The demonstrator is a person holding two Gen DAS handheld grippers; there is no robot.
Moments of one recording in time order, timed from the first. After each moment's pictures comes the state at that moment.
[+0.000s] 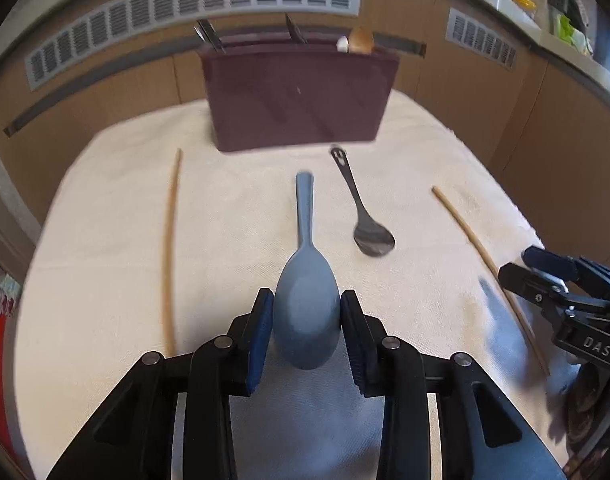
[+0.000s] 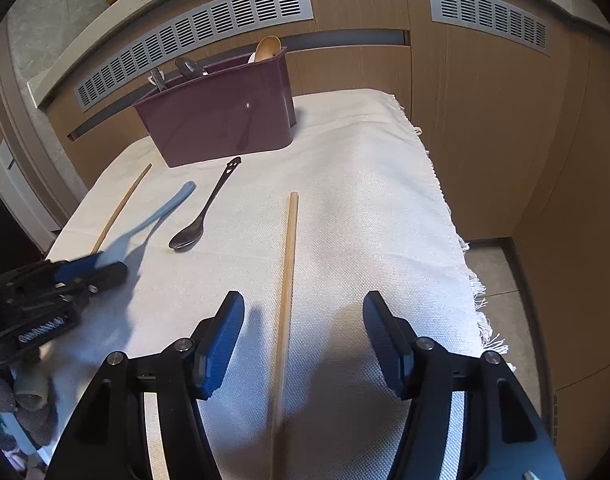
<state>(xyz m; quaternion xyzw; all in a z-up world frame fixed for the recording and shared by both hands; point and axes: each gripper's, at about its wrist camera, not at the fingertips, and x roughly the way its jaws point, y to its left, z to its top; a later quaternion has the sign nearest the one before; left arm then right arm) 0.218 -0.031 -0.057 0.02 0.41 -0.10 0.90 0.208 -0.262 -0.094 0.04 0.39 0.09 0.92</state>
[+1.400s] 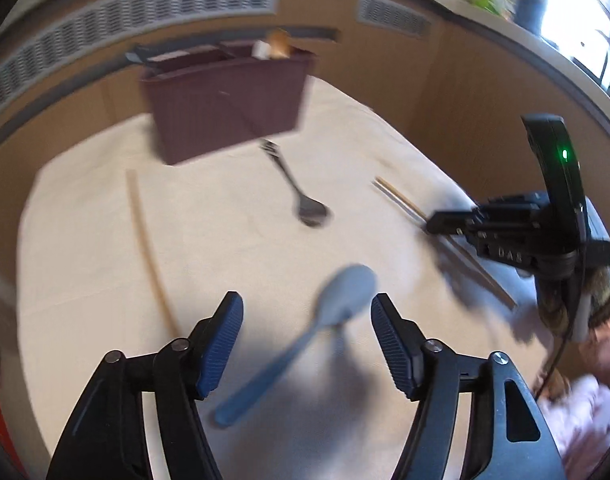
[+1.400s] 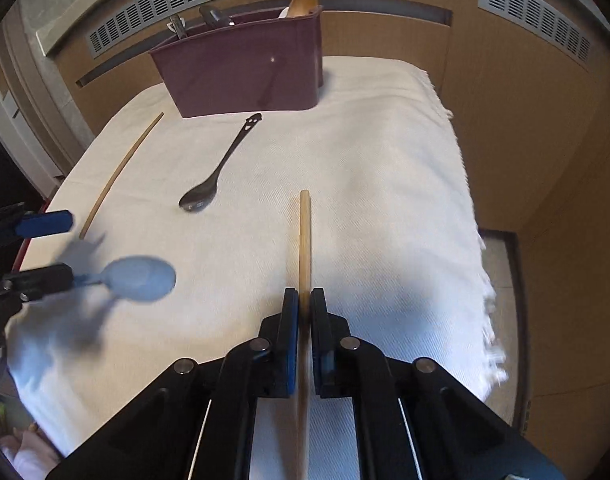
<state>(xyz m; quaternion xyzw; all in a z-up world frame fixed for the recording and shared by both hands) 0.204 -0.021 -0.035 0.07 0.46 -0.28 0.84 0.204 -0.255 -0.090 -0.02 0.46 0.12 0.88</state>
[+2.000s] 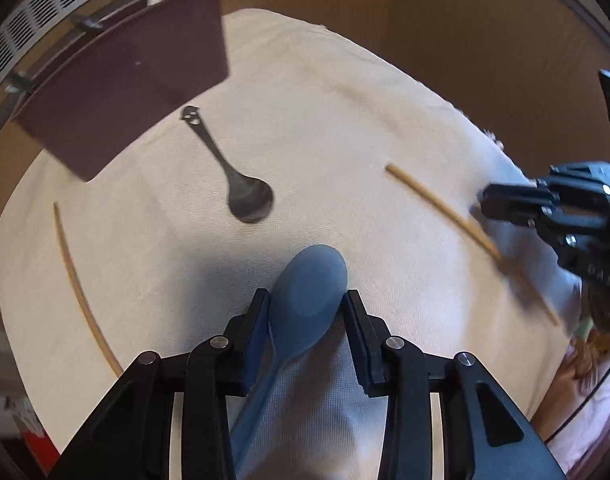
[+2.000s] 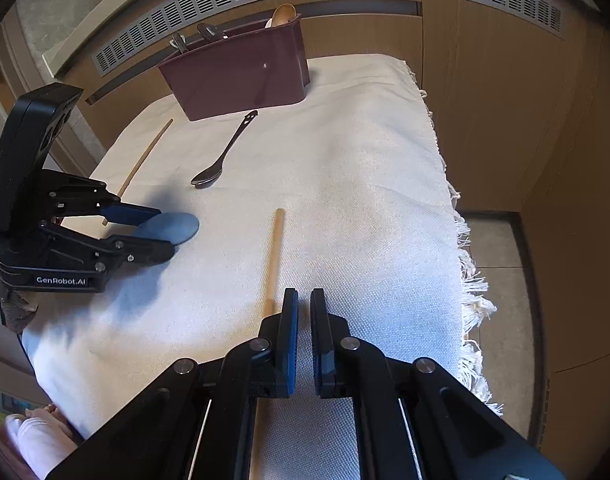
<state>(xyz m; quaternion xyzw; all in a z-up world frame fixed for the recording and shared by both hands) 0.243 -0.091 -0.061 0.18 0.53 -0.28 0.78 0.176 -0.271 -0.090 0.02 0.45 0.13 0.88</state>
